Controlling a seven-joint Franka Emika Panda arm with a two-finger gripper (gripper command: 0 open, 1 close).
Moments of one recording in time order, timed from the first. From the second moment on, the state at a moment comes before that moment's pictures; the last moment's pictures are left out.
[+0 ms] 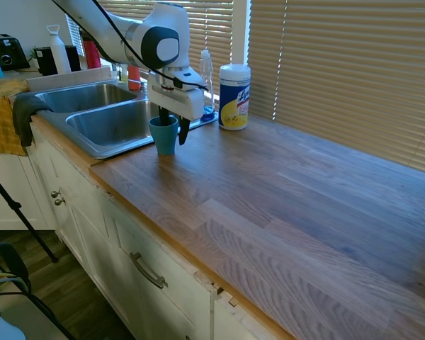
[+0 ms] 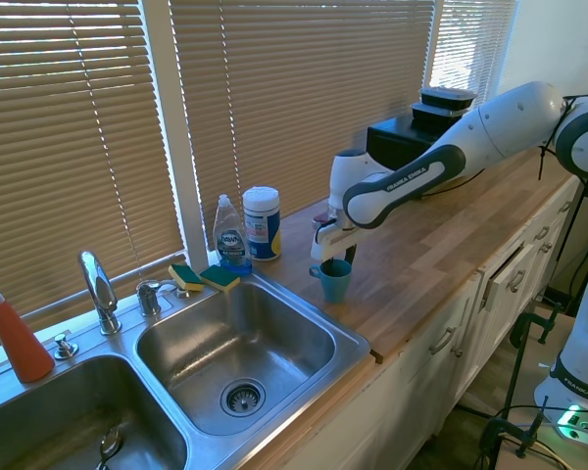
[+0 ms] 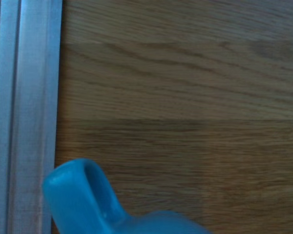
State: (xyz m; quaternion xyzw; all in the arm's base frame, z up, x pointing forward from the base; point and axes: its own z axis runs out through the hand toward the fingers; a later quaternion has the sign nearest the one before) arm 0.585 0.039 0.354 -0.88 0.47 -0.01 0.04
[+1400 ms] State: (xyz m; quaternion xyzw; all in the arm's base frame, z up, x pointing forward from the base) arm 0.579 0.043 0.378 -0.90 0.43 -0.03 0.04
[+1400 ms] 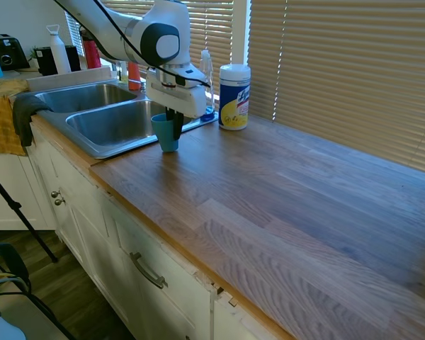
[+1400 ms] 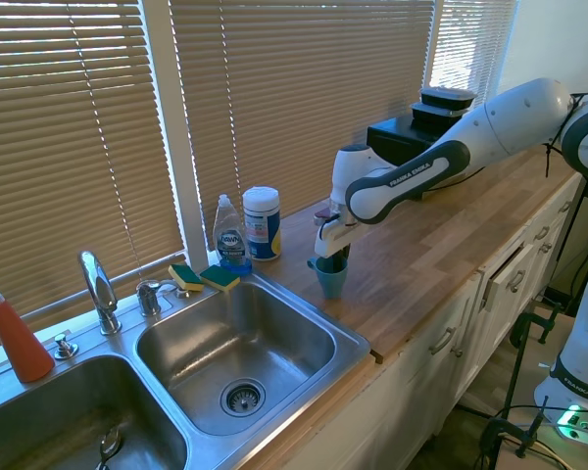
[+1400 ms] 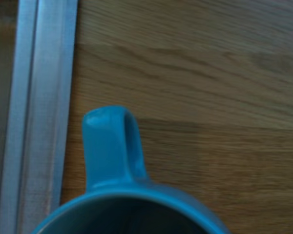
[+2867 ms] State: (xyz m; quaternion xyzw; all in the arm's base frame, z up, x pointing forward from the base) arm 0.709 0.322 0.346 -0.92 0.37 -0.06 0.12
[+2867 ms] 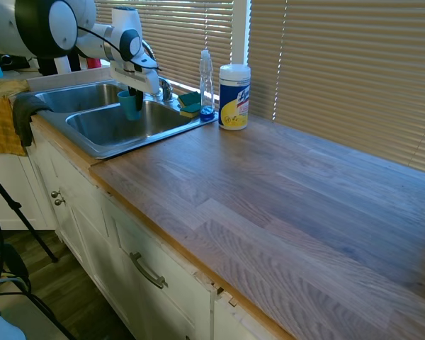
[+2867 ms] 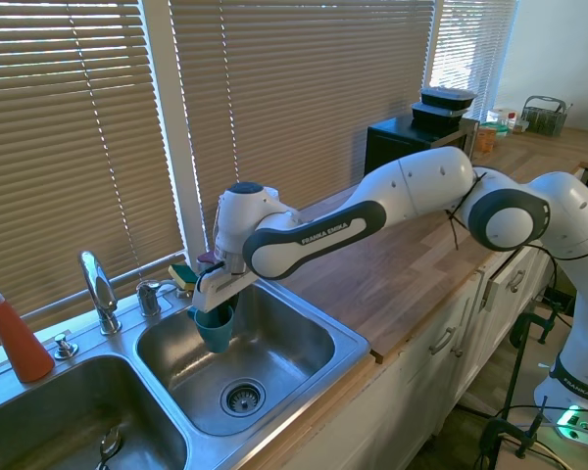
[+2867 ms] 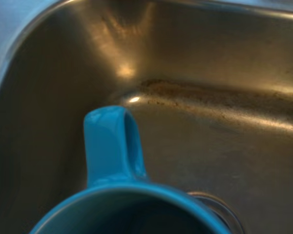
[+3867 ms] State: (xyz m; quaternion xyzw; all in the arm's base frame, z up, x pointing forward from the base) arm 0.749 0.335 0.210 -0.91 0.40 0.00 0.10
